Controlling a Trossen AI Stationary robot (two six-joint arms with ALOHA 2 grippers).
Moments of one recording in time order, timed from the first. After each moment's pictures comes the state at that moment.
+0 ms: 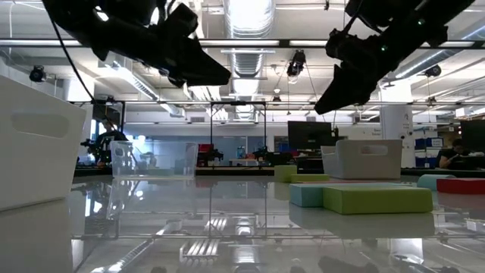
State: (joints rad) left arm 0.06 1.32 0.63 0.44 -0.14 0.06; right arm -0.06 1.18 0.62 -0.10 0.23 0.21
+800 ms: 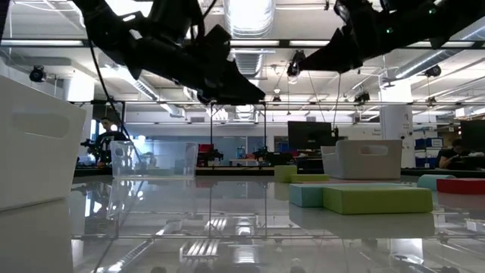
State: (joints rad) left arm 0.06 1.62 0.77 0.59 -0.14 0.03; right arm 0.01 1.13 0.52 0.36 0.23 -0.18
